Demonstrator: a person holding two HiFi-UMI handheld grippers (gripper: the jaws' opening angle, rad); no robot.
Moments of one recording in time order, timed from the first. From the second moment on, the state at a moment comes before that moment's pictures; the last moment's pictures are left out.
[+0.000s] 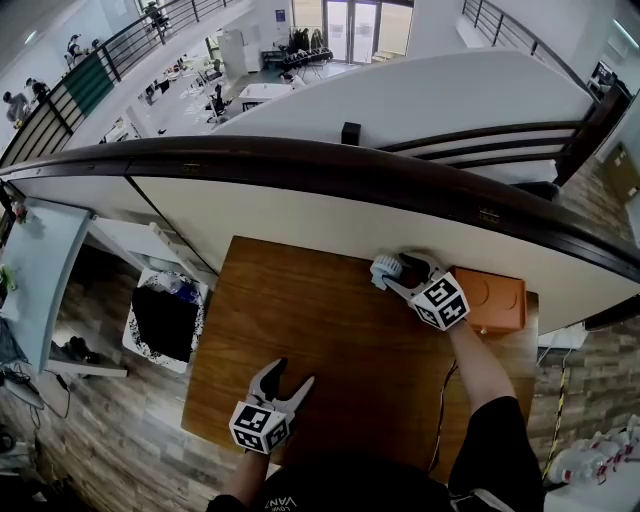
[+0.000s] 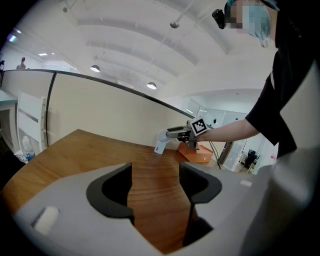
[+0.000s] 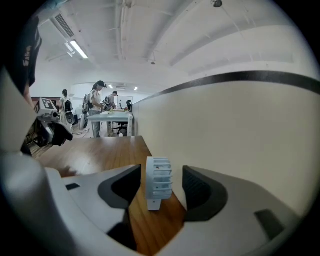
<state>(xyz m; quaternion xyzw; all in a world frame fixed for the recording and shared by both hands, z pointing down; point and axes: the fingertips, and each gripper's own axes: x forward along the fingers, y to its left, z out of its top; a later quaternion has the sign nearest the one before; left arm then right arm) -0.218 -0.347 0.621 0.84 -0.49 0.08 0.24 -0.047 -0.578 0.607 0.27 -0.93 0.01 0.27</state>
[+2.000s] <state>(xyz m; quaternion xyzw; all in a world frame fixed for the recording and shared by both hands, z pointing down) -0.101 -0.146 0.520 0.81 -0.57 0.05 0.13 0.080 -0.207 0.494 0.37 -0.92 0.11 0.09</state>
